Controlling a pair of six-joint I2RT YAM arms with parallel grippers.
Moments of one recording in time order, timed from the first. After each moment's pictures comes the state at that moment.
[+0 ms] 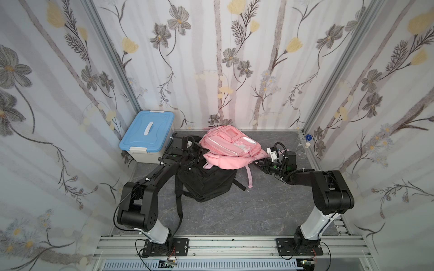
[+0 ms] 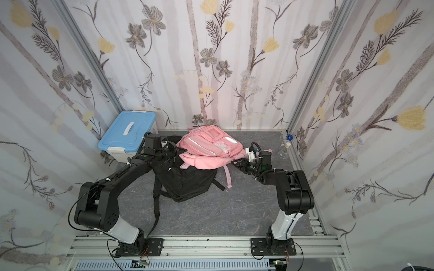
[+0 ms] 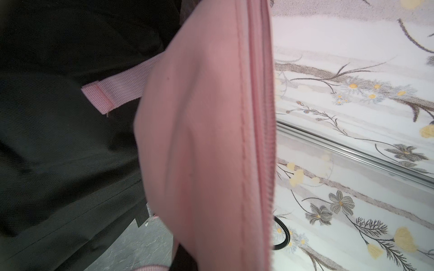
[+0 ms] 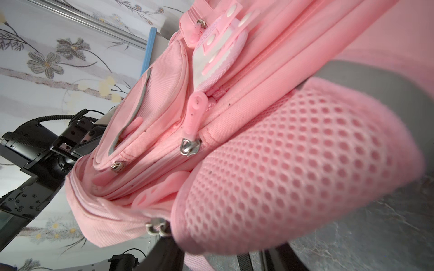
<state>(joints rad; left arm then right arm) -0.22 1.59 1.10 -0.08 0.61 -1.41 0.07 1.78 0.76 0.50 -0.94 0.76</state>
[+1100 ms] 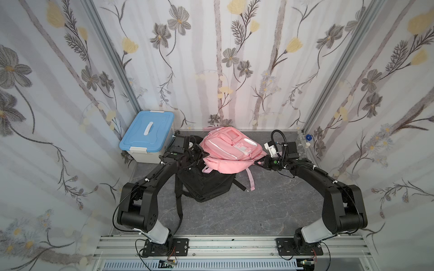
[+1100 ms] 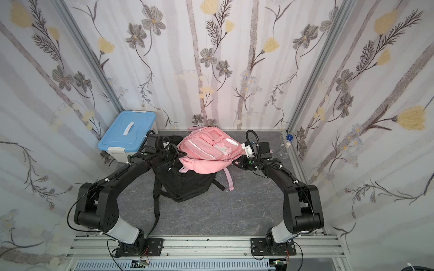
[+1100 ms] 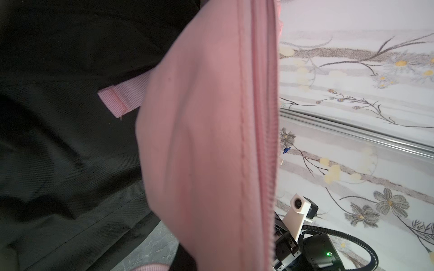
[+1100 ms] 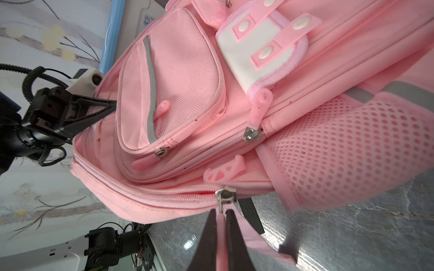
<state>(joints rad) -0.25 1.58 1.14 -0.27 0.55 -1.21 0.16 1.55 1.03 -0.36 -0.74 0.38</state>
